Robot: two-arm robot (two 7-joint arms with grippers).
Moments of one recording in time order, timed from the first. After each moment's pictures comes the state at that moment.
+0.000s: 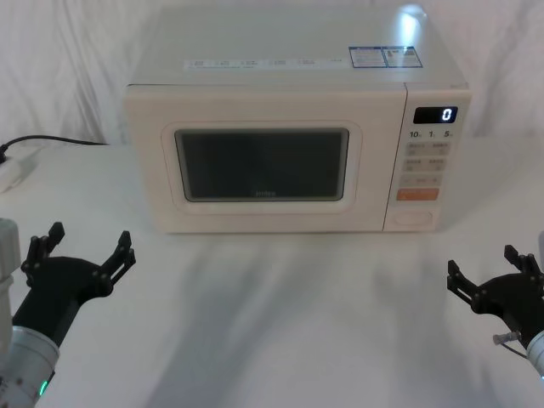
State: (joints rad) left arm 0.16 0.21 -0.02 -1.90 -0.15 0.13 -0.13; right arm -0.08 0.21 -0.05 -1.68 0.07 0.10 0.12
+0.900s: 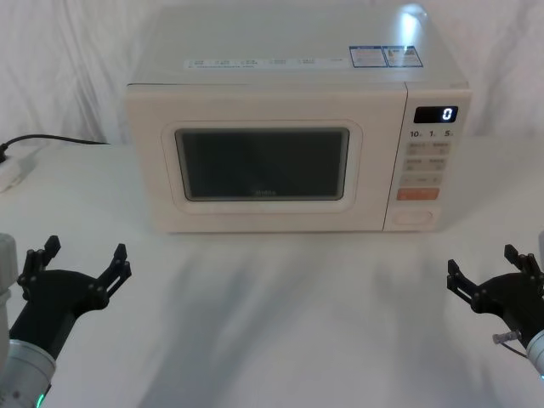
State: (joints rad) left arm 0.19 0.21 -0.03 -1.90 -0.14 0.12 -0.13; right arm -0.08 0.21 -0.05 -1.68 0.07 0.10 0.12
